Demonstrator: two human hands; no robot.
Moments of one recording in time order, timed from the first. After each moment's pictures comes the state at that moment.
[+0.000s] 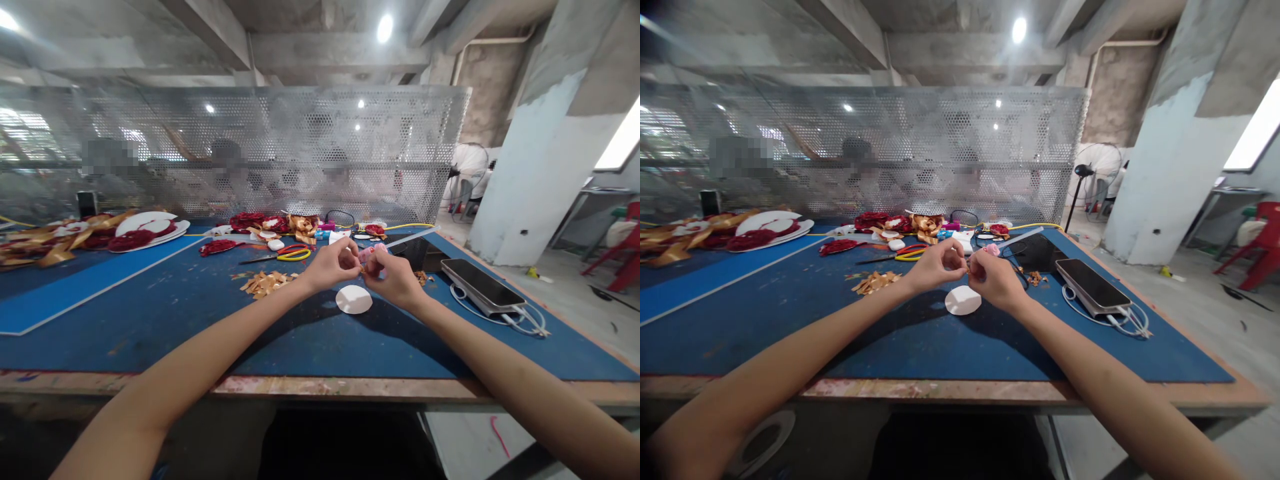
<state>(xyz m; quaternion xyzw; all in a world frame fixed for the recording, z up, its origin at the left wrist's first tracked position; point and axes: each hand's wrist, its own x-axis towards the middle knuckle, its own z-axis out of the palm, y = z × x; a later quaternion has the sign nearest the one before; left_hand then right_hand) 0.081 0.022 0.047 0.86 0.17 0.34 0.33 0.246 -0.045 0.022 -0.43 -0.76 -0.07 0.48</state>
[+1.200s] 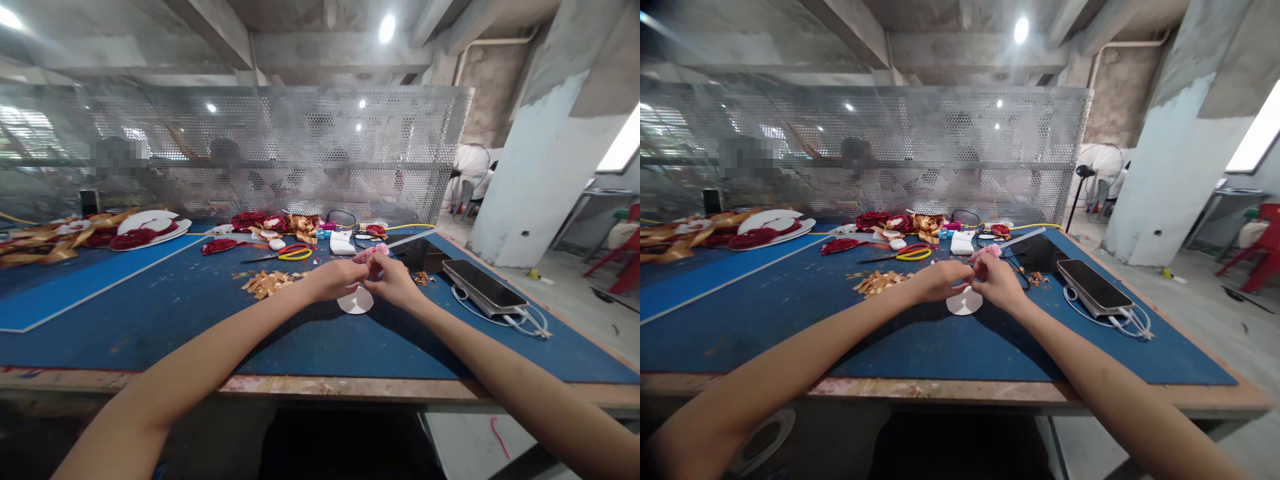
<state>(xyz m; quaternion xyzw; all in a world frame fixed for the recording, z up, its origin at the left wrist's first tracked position) 0.080 0.031 0.034 0.98 0.07 0.18 -0.07 0.248 -0.036 0.012 -0.50 -0.74 0.05 0.45</state>
